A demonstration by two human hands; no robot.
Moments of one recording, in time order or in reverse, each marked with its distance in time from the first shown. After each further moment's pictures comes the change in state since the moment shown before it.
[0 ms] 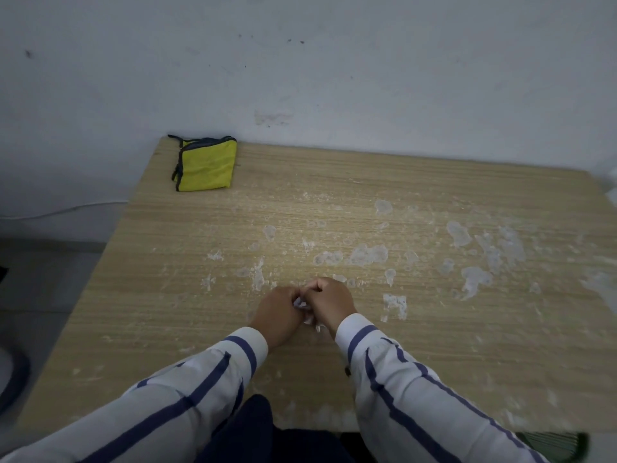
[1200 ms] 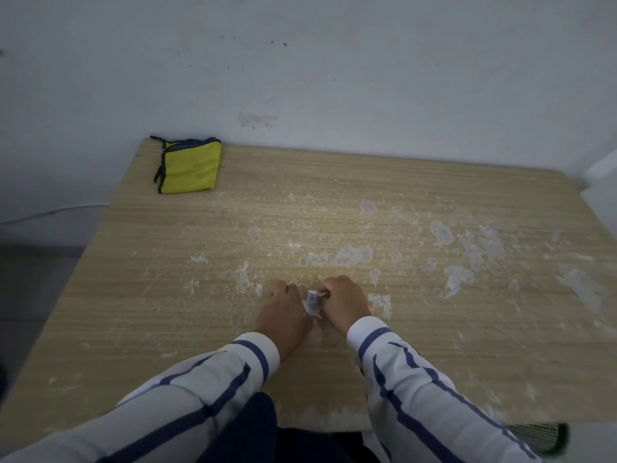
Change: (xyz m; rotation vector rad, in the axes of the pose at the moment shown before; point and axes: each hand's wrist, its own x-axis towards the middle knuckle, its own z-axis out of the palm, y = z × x) left_hand -0.002 0.022 0.025 0.497 0.021 0.085; right_hand 0.004 0.017 -0.043 -0.614 0.106 -0.264
